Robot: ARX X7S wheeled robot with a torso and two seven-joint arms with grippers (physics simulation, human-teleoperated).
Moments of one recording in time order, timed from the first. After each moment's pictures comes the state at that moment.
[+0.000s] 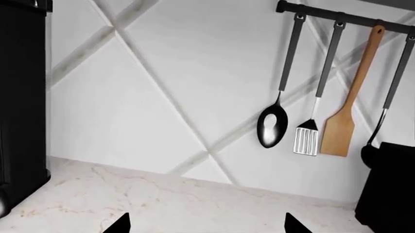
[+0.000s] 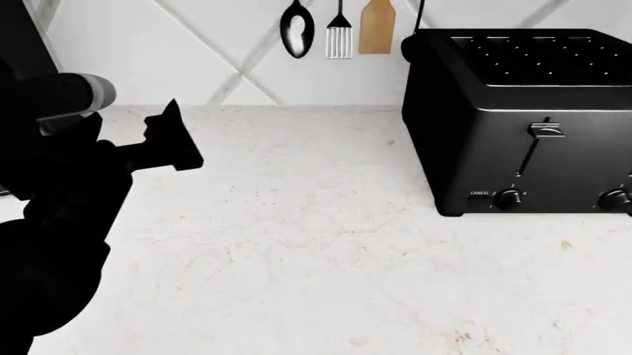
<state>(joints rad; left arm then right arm) -0.73 -0.35 -0.22 0.65 -1.08 -1.23 -0.68 2.29 0.01 0.14 1.30 0.32 0.46 -0.07</state>
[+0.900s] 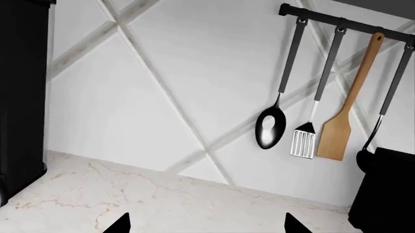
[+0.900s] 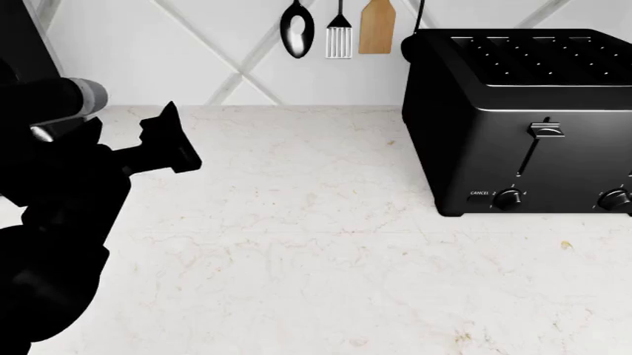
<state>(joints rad) -0.70 -0.35 -0.24 0.65 -1.12 -1.19 -0.69 2.31 0.00 0.05 1.31 0.28 0.69 0.16</state>
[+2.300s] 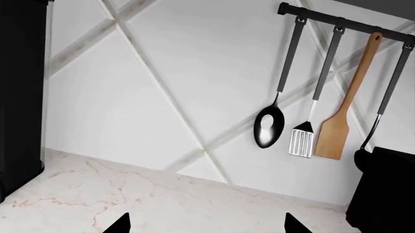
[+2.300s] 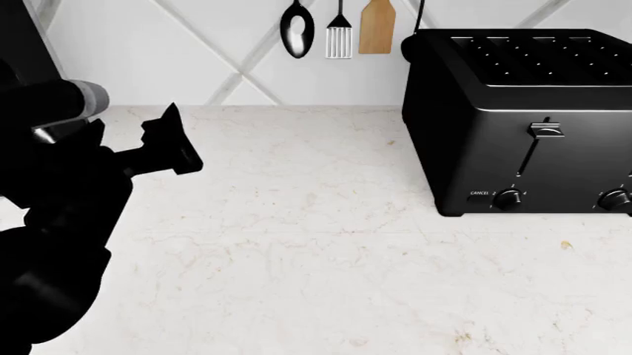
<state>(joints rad) -0.68 -0.38 -0.21 0.64 -1.15 -1.14 -0.71 2.33 0.00 -0.45 1.31 0.73 0.35 -0.01</state>
